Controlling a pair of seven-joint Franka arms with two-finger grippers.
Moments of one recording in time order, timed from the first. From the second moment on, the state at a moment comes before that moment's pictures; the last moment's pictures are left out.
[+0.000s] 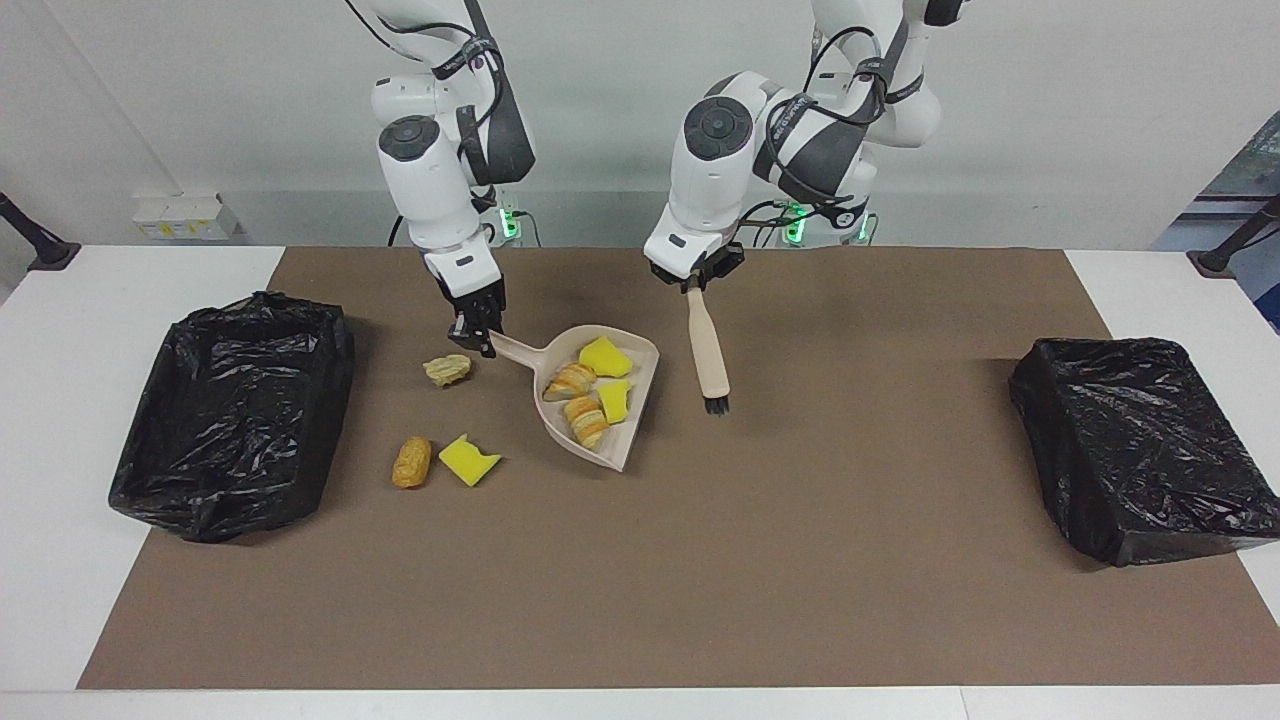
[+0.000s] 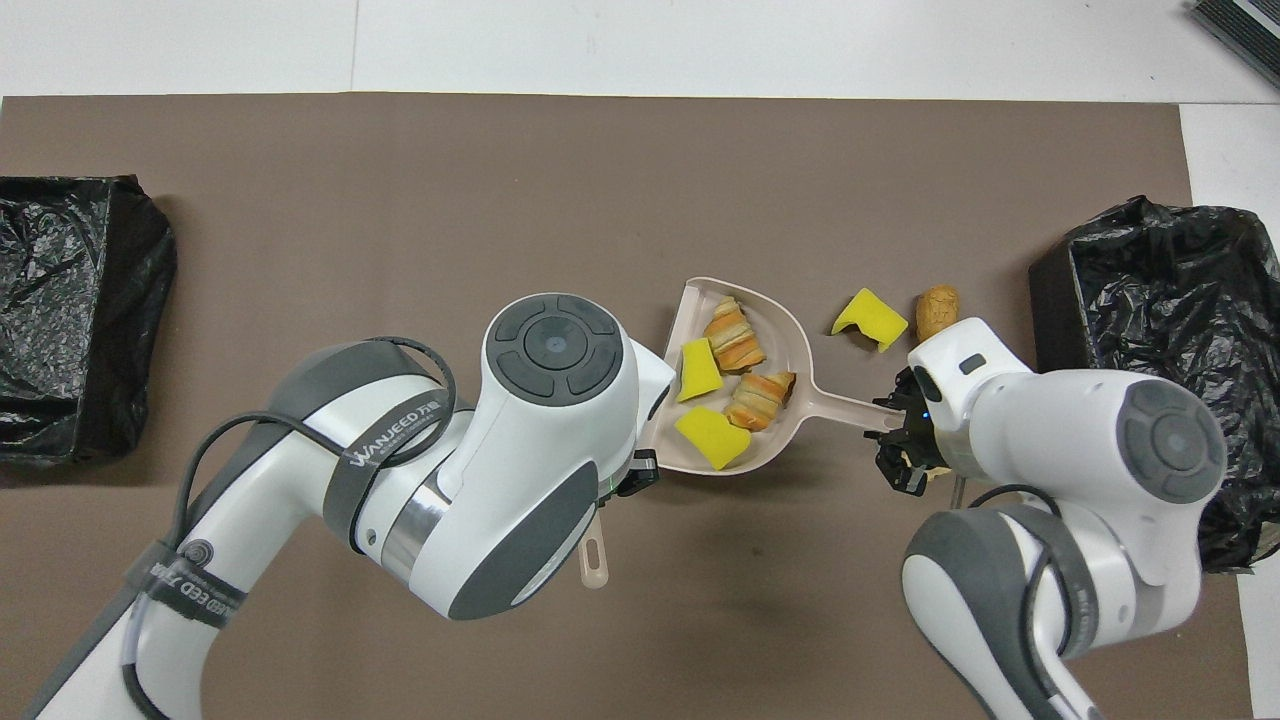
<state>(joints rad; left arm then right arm) -0.43 0.17 -0.30 -1.71 -0.10 1.68 -0.78 0.03 -0.15 0.17 -2.30 0.19 2.28 -1.17</state>
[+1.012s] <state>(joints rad) -0.63 0.16 -0.33 -1.93 -0.10 1.94 -0.96 -0.43 -0.01 0.14 -1.82 0.19 1.91 -1.54</state>
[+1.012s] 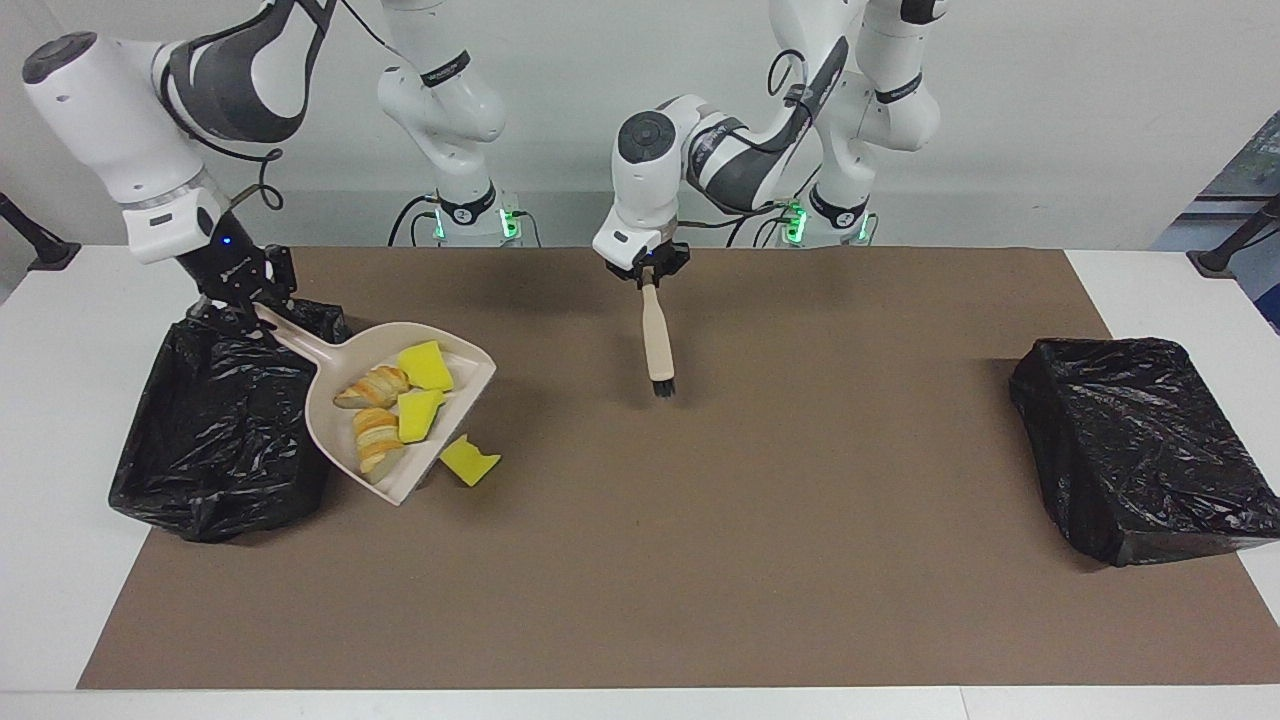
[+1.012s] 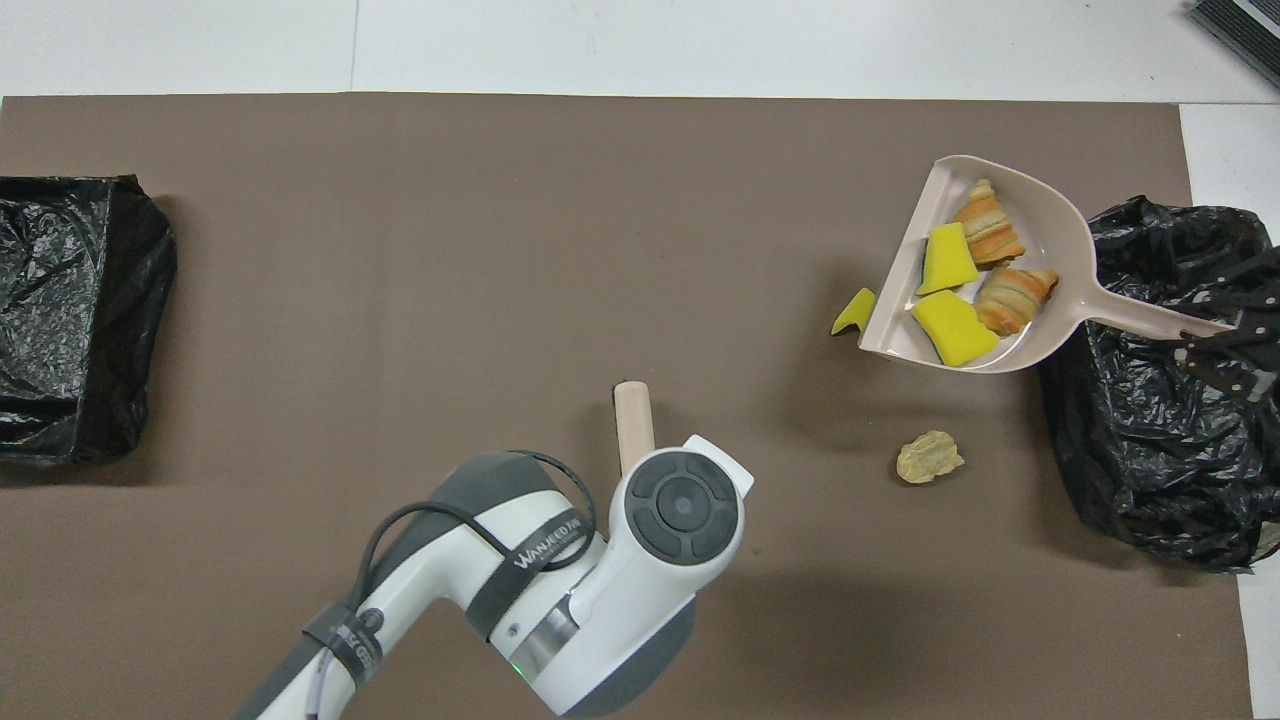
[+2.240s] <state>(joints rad) -0.79 0.11 -0.33 -2.14 -0.22 2.11 -1.06 -0.61 0.24 0.06 -1.41 0.05 1.71 -1.98</state>
